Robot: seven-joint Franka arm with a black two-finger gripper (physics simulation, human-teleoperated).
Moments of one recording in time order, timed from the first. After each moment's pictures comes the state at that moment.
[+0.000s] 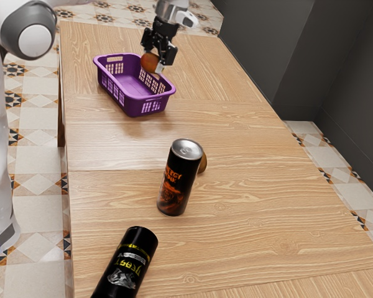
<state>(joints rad) 0.03 0.02 0.46 -1.56 0.02 1.40 0.11</state>
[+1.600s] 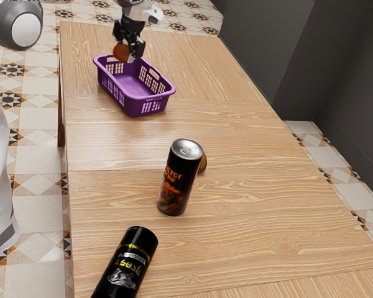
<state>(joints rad) 0.00 -0.05 0.70 -1.79 0.19 1.78 0.19</state>
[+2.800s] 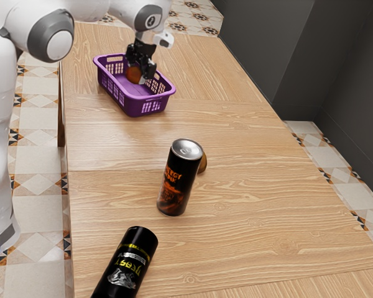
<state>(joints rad) 0.05 0.15 0.66 -1.77 0.01 1.86 0.27</state>
